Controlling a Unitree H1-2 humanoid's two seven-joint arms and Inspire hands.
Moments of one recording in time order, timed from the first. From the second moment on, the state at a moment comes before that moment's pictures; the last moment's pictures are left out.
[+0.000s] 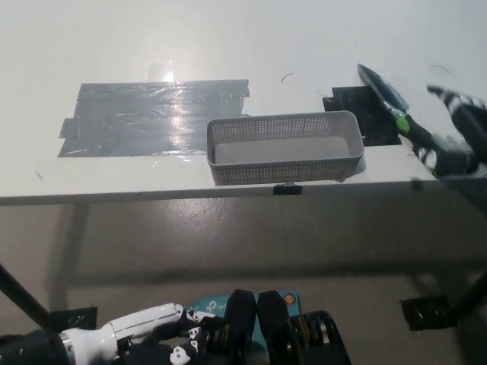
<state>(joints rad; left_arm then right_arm) -0.21 0.64 -0.40 -0.35 -0.22 0.46 -0.57 -0.52 -0.42 0.08 -0.12 -0.80 0.44 0.56</state>
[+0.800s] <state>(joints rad) -0.17 0.57 -0.32 -0.35 -0.17 0.46 -0.55 0.07 -0.22 -0.17 -0.19 -0.45 0.15 0.33</state>
